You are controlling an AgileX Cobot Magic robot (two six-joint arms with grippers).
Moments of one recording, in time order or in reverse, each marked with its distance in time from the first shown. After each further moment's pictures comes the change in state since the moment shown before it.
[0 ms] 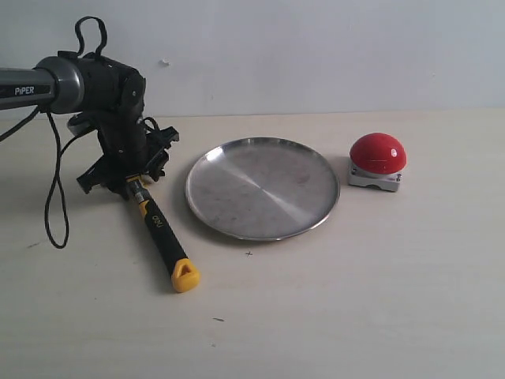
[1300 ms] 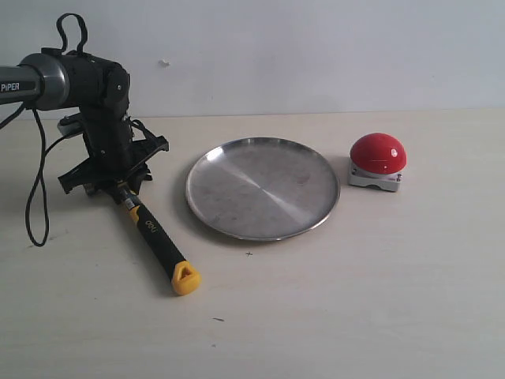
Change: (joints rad) left arm 0.037 0.000 -0.004 -0.067 0.092 0.181; right arm 0.000 0.000 0.000 0.000 0.001 0.000
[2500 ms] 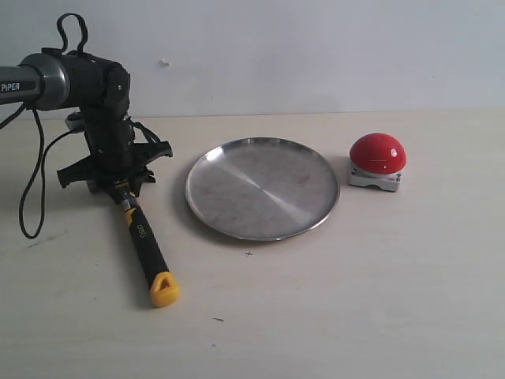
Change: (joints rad) left arm 0.000 0.000 0.000 0.003 0.010 0.178; right arm 0.000 0.000 0.000 0.000 0.000 0.000
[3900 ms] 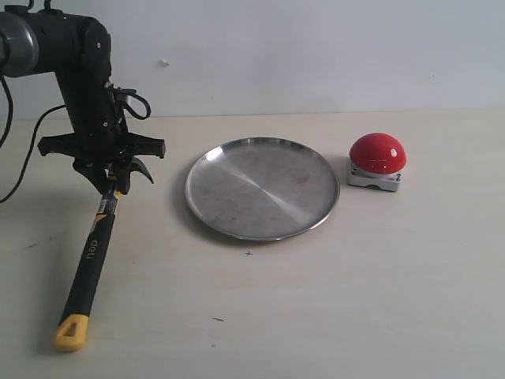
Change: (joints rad) left arm 0.012 -0.137 0.014 -0.095 0.196 0.534; right arm 0.000 0.000 0.000 0.000 0.000 0.000
